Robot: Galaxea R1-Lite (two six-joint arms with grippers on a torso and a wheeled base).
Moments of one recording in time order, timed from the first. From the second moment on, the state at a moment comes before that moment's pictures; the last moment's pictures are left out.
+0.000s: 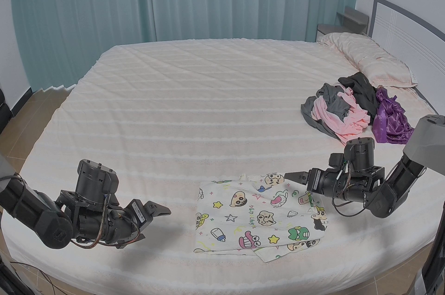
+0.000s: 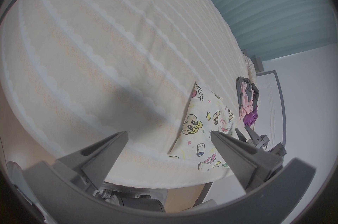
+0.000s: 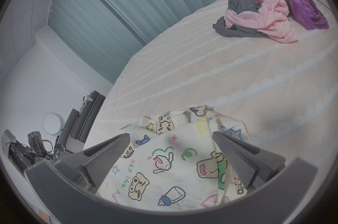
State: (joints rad) left arm -0.39 1.75 -0.45 -0.47 -0.16 -1.03; right arm 0.32 2.11 -0.65 -0.93 0.25 0.53
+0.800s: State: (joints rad) left arm -0.39 1.75 -0.45 -0.47 -0.16 -1.03; right arm 0.32 2.21 -0.71 -0.94 0.25 0.53
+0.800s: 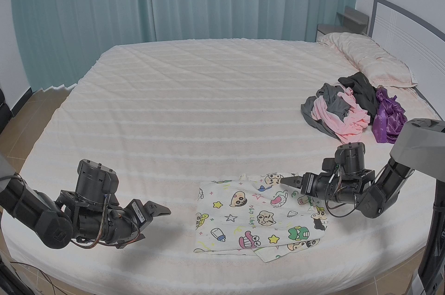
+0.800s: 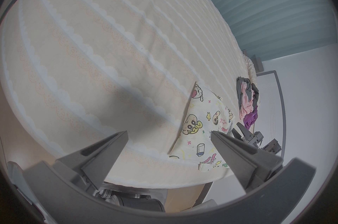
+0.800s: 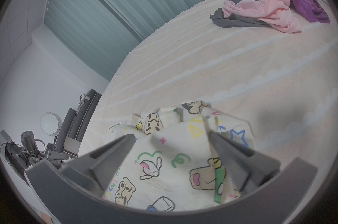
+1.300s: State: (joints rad) left arm -0.39 1.75 -0.45 -0.47 -0.16 -1.03; right arm 0.27 2.22 -0.72 -0.94 0.25 0.54
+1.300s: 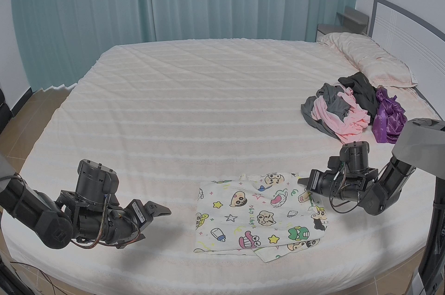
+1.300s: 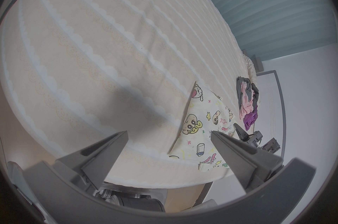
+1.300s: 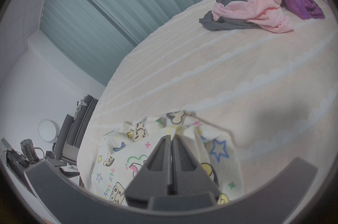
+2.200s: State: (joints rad) left arm -0.39 1.75 -0.45 -0.47 -0.16 -1.03; right arm 0.19 2.23 -0.77 -0.94 0.25 0.58
